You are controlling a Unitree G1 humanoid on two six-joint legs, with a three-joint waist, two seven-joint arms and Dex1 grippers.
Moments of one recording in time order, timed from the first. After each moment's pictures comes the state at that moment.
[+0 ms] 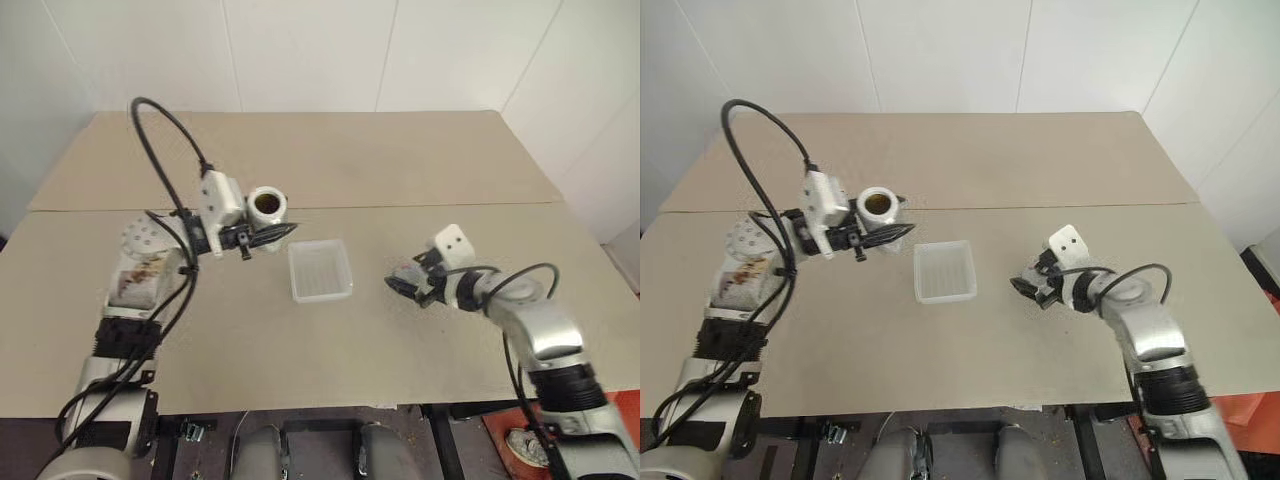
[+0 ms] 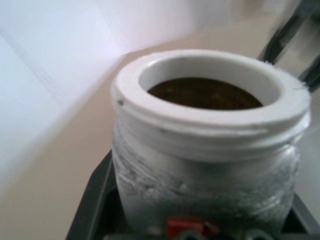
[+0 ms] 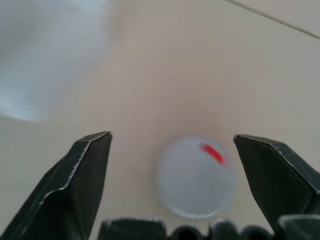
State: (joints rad) left arm -0.71 0.59 -0.10 0.27 0.11 -0.35 -0.81; right arm -0.50 -0.71 -0.02 -0.20 0.46 0.88 0.76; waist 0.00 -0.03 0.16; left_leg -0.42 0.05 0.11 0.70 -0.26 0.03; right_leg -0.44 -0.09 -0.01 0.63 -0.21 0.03
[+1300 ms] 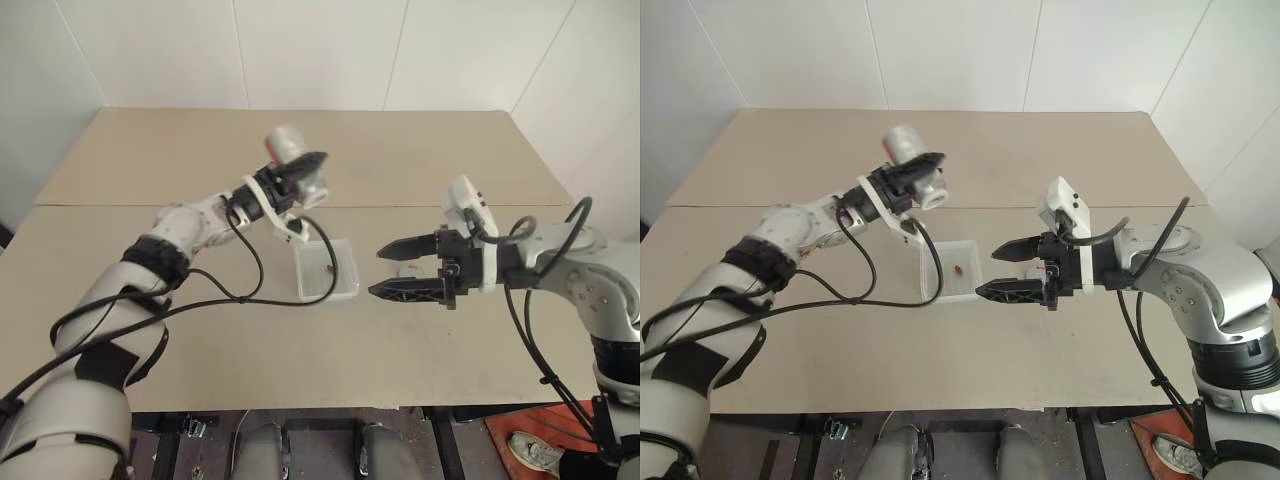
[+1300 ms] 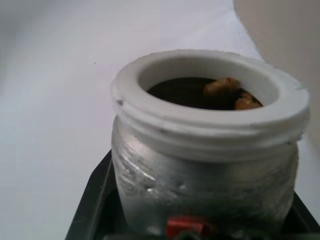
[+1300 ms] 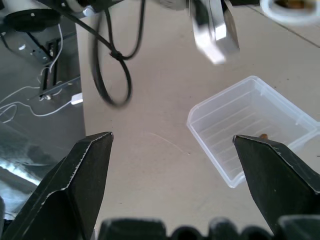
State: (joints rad) left arm -1.04 0.60 -0.53 0.76 0.83 -0.55 0.30; right arm -0.62 -0.82 0.00 -0.37 0.78 0.99 0.97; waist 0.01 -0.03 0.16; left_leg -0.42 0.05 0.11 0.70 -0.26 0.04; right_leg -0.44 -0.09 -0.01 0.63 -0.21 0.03
